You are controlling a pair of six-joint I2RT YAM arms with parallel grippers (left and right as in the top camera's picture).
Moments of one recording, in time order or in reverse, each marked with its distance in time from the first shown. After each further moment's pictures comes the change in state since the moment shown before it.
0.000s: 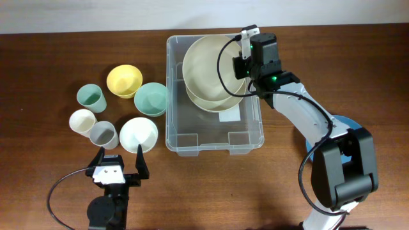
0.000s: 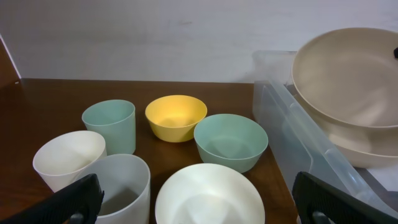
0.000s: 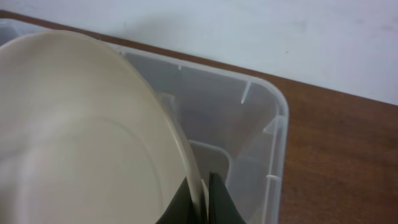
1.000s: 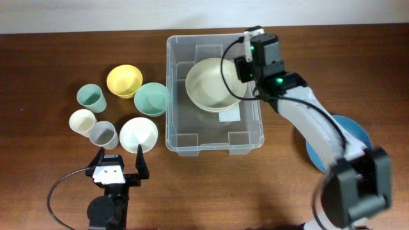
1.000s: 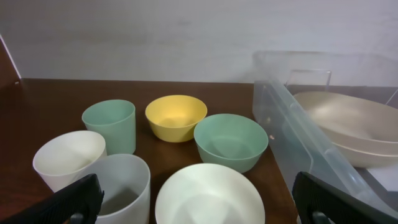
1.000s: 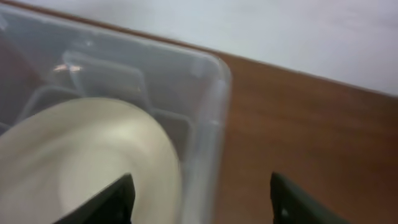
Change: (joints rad) left arm 0.000 0.000 0.000 0.000 0.000 0.000; right arm 0.026 -0.180 0.000 -0.271 0.195 0.005
